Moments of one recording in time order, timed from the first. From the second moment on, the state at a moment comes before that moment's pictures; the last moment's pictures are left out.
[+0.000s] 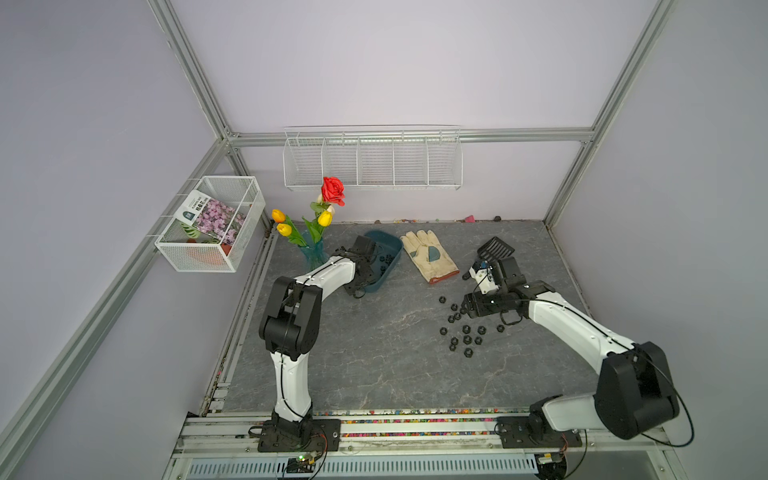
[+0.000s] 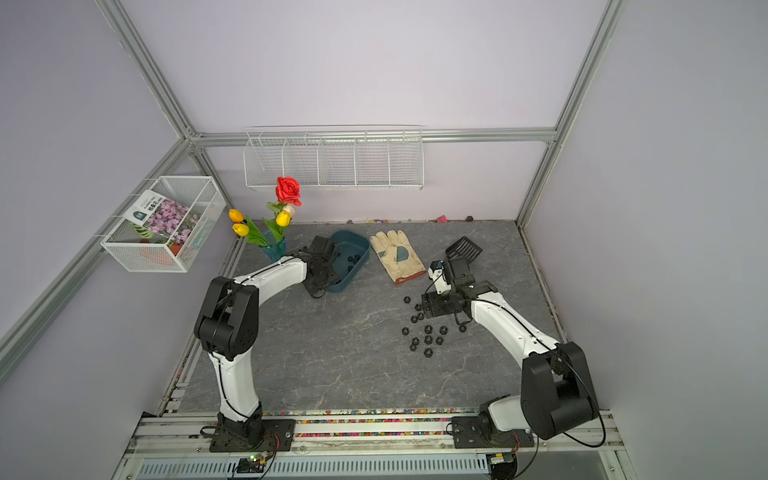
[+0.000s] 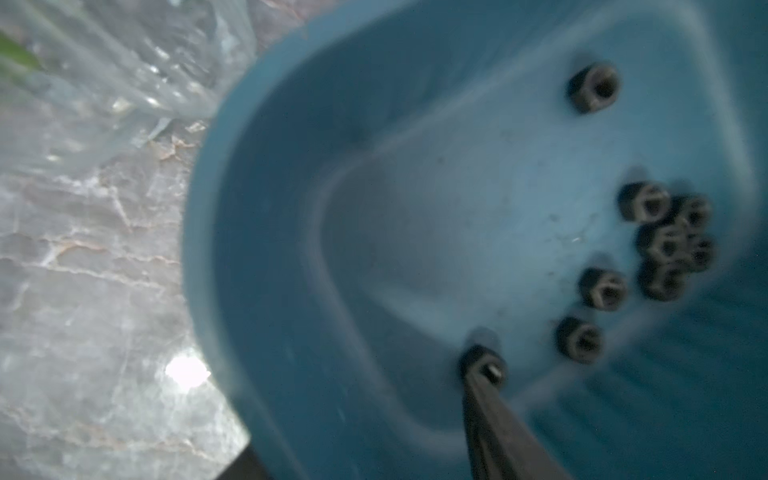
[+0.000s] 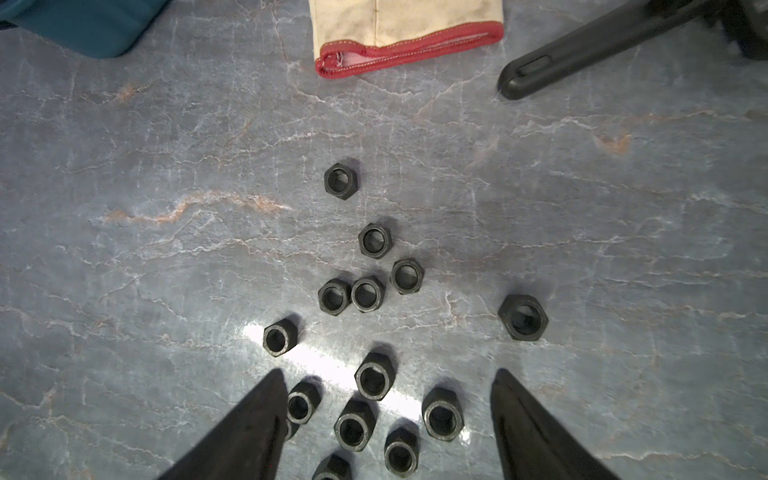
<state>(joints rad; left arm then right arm) -0.42 2.00 1.42 -0.61 -0.19 -0.89 0.31 1.41 0.95 -0.61 -0.18 0.05</state>
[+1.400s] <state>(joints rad) -0.49 1.43 0.94 -0.75 -0.20 -0.85 0.56 1.30 0.87 -0.61 -0.19 0.20</state>
